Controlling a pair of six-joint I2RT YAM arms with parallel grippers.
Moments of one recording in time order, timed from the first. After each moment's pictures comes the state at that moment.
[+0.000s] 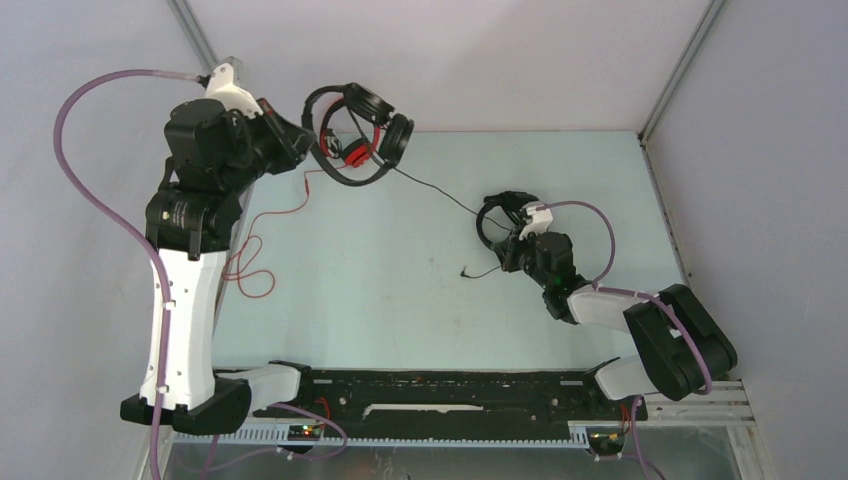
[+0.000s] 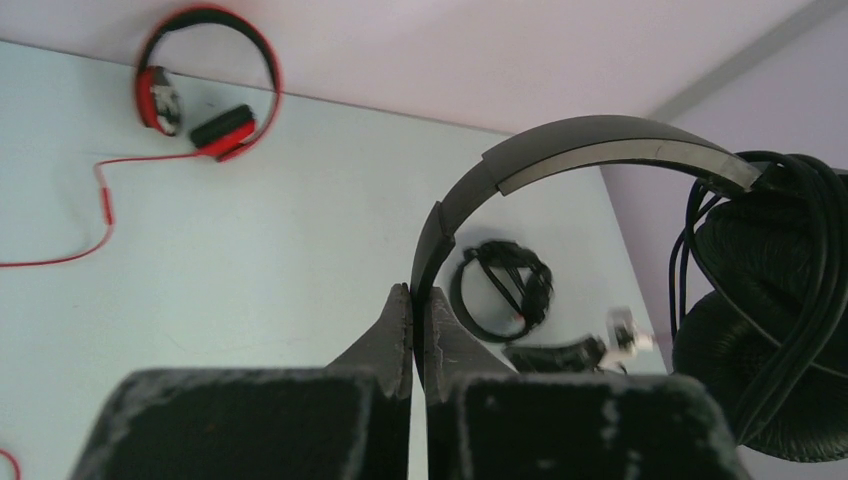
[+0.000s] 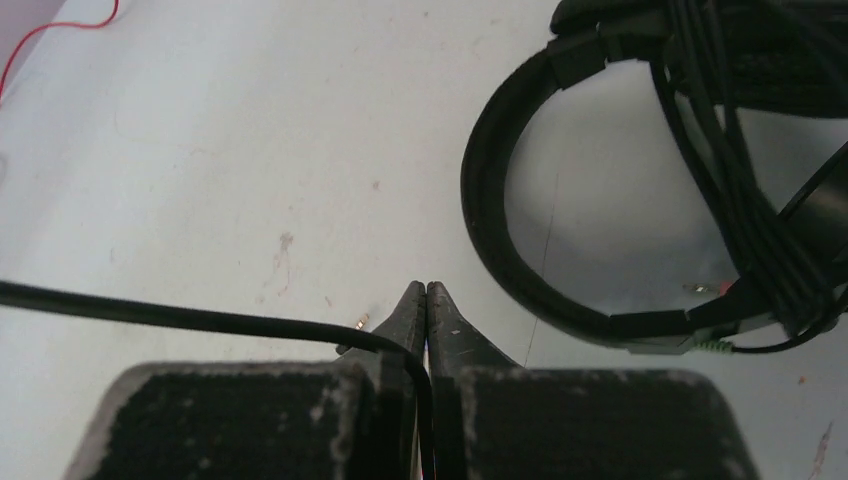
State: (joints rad) left arm -0.17 1.21 1.83 -0.85 0.10 -0.46; right arm 0.46 1.42 0.41 0.70 -0.09 0.36
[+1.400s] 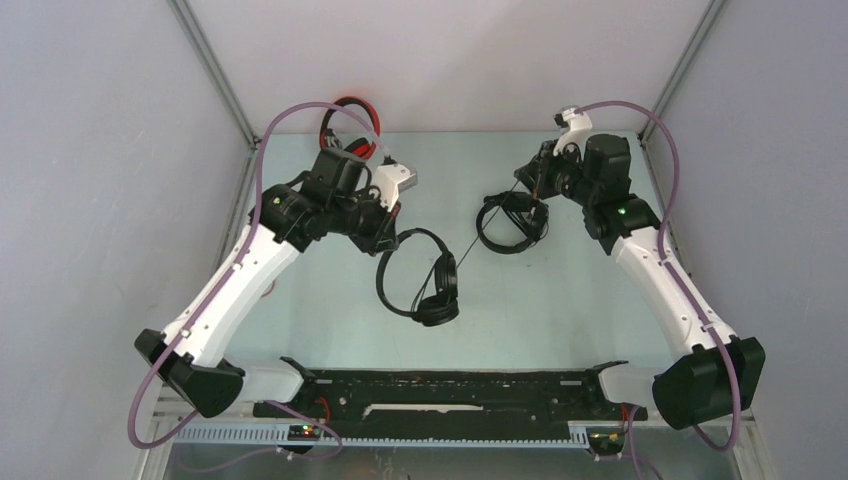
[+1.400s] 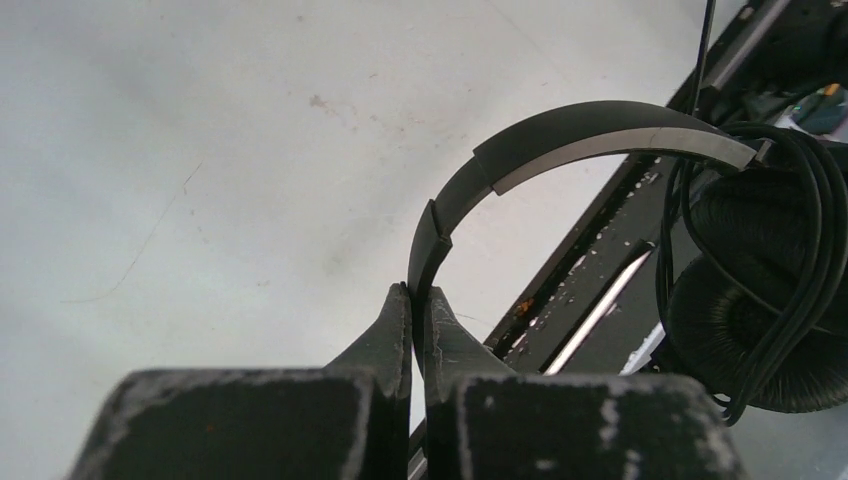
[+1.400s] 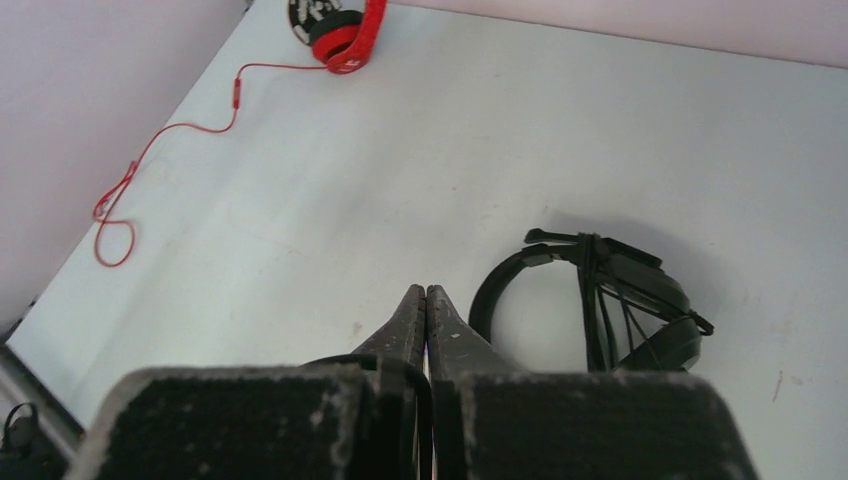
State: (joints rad) left arm -0.58 1.29 1.52 -1.07 0.37 0.11; right arm 0.25 1.26 1.16 -0.19 -0.35 0.22
